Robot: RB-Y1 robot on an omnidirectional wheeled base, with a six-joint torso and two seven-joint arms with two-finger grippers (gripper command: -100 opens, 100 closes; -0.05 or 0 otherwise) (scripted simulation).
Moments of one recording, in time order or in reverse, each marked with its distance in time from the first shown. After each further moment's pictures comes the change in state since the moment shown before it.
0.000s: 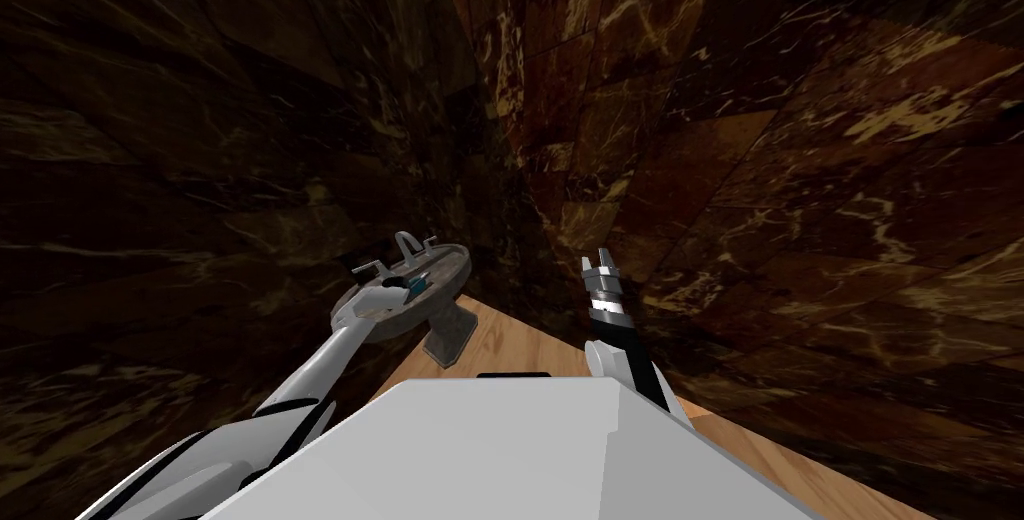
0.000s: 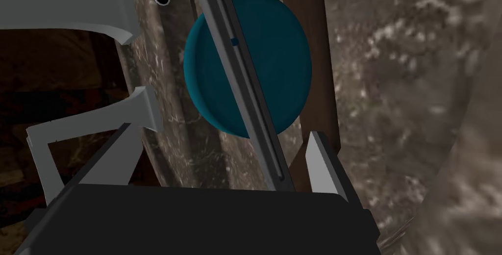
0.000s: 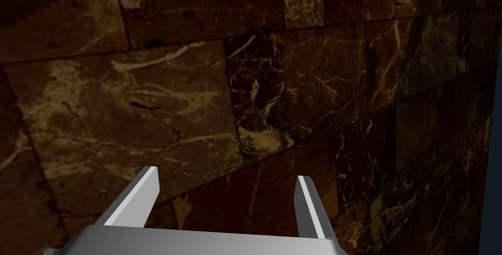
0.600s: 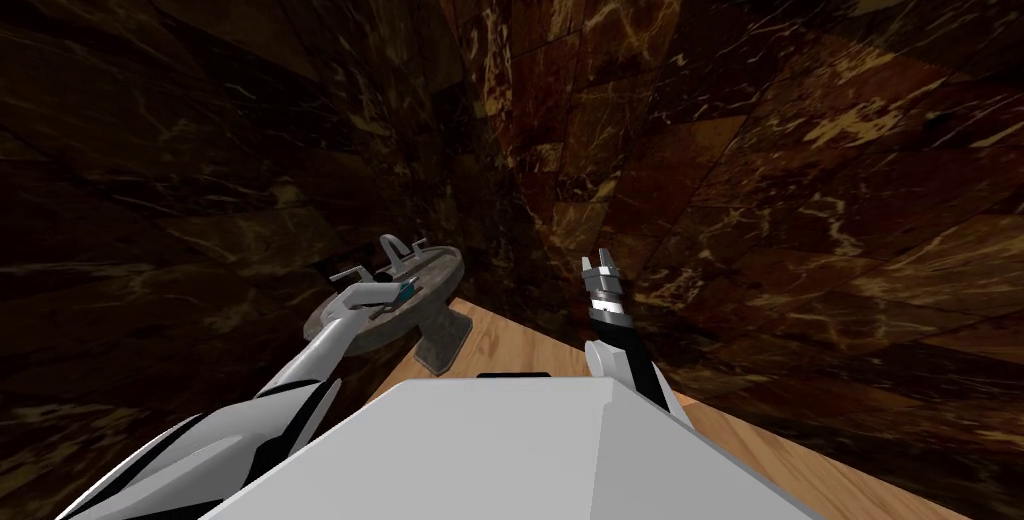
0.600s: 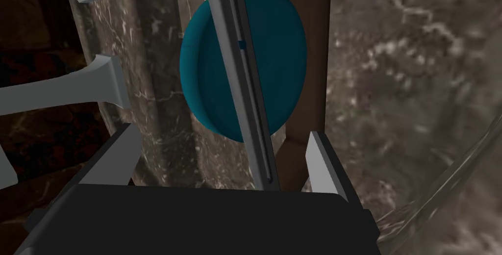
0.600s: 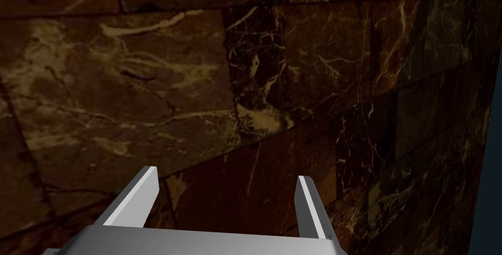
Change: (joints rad) left arm -0.077 0.040 0.072 0.128 0.007 0.147 0.091; right arm 0.000 0.000 0.000 0.000 0.000 0.000 0.000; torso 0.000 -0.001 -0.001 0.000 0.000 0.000
